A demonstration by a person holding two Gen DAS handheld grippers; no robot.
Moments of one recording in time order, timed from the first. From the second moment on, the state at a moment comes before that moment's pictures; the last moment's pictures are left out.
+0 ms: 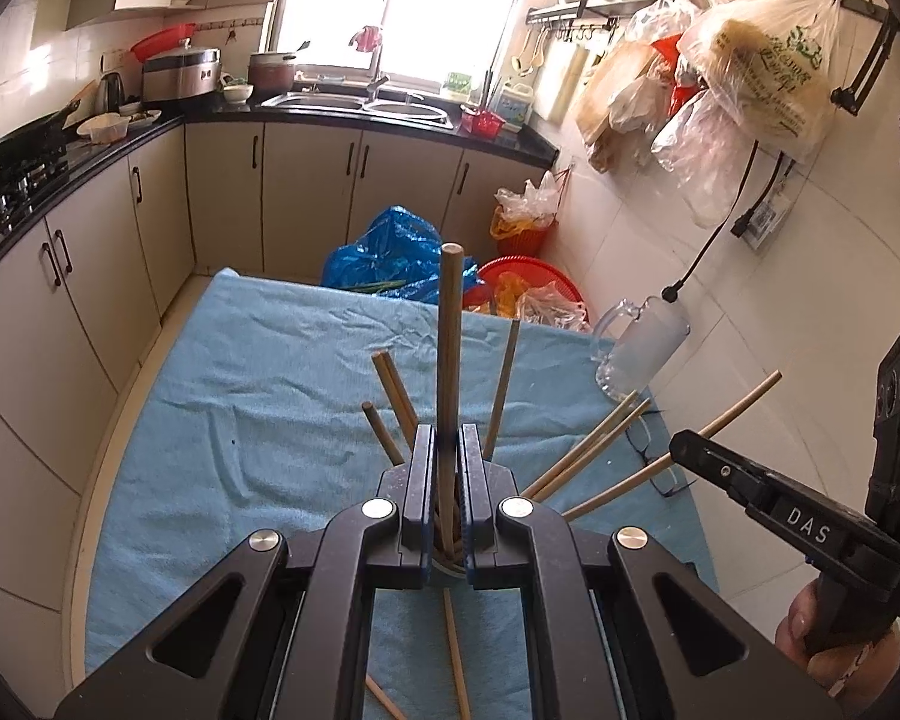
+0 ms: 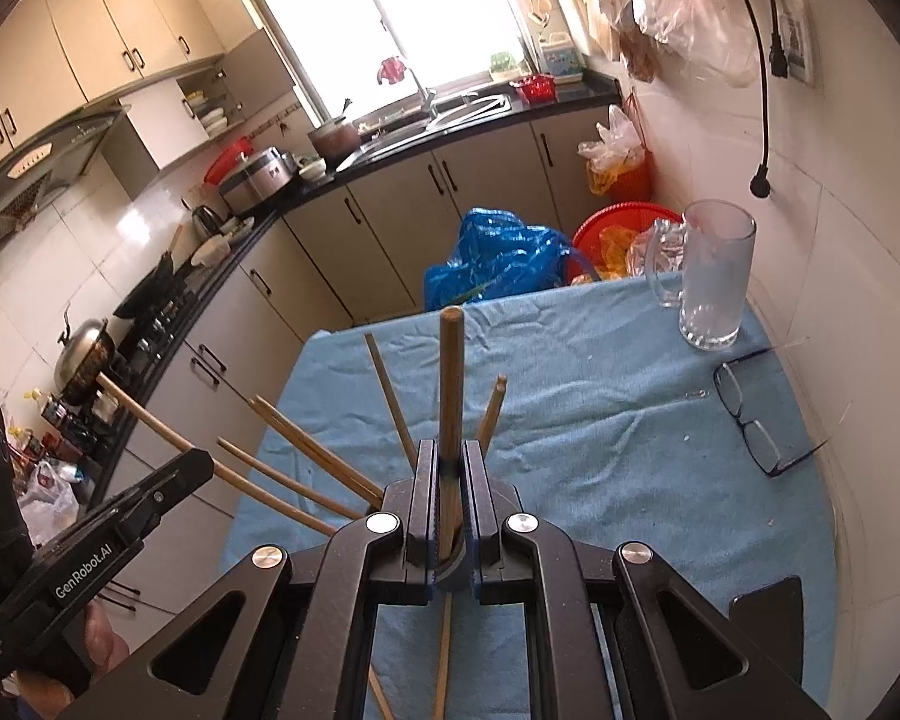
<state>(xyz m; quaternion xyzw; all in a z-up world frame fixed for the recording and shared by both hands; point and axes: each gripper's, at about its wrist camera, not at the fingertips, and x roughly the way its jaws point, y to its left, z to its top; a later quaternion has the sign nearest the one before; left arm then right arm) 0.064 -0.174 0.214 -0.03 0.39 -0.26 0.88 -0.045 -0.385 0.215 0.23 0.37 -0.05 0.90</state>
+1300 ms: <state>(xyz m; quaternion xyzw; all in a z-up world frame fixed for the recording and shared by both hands) 0.025 -0.113 0.205 -0.05 0.38 -0.23 0.89 -0.110 -0.389 0.195 0.25 0.40 -0.10 0.88</state>
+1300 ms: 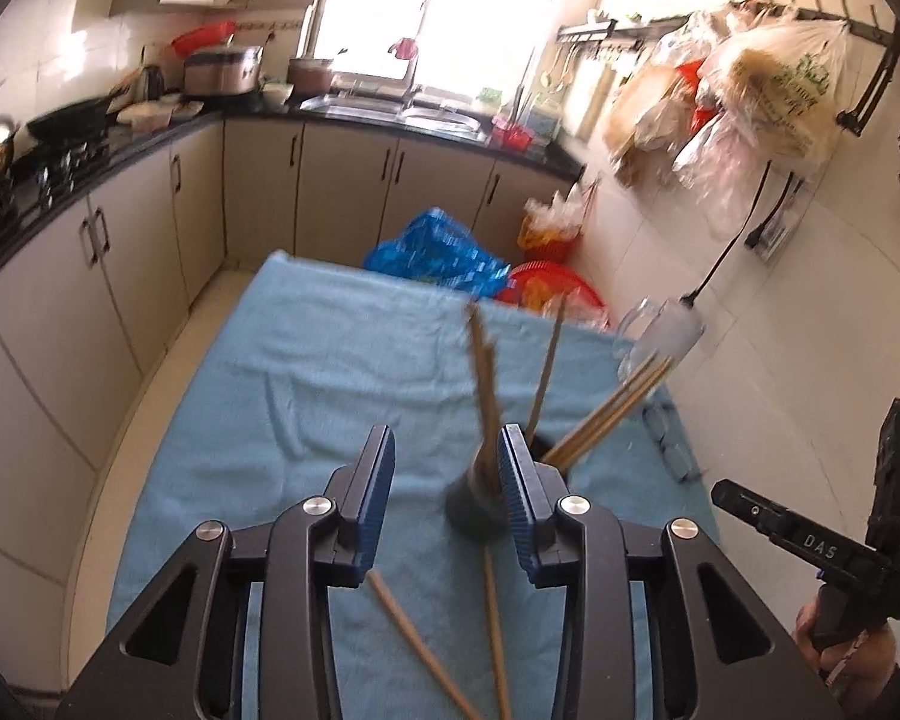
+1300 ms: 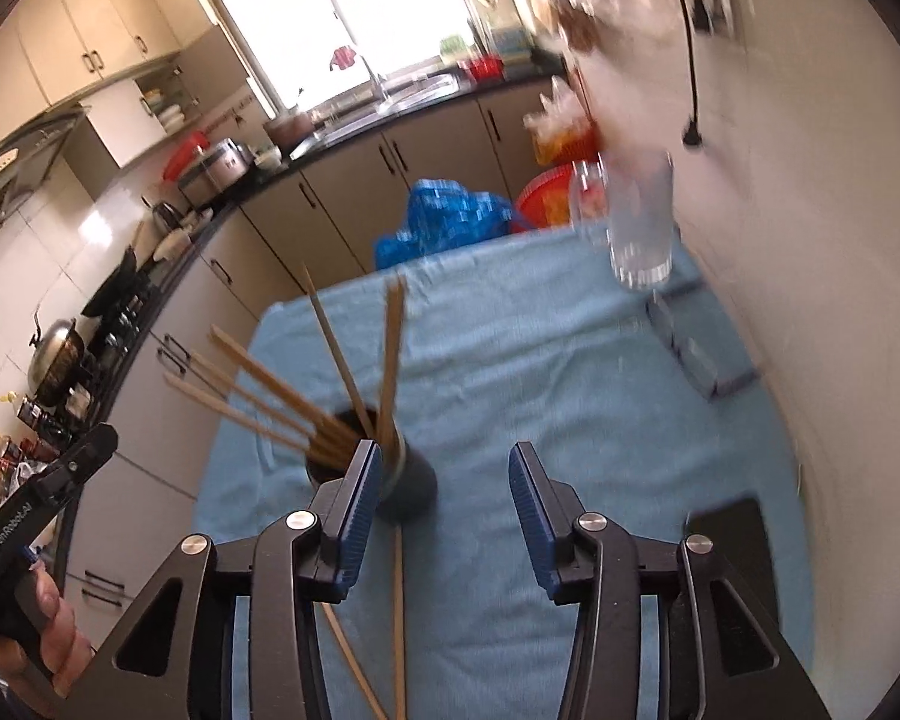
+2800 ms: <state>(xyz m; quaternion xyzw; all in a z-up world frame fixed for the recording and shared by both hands) 0.015 -0.046 0.076 -0.03 0.58 -0.23 0.78 -0.098 -0.277 0.021 0.16 0.60 -0.06 0.78</state>
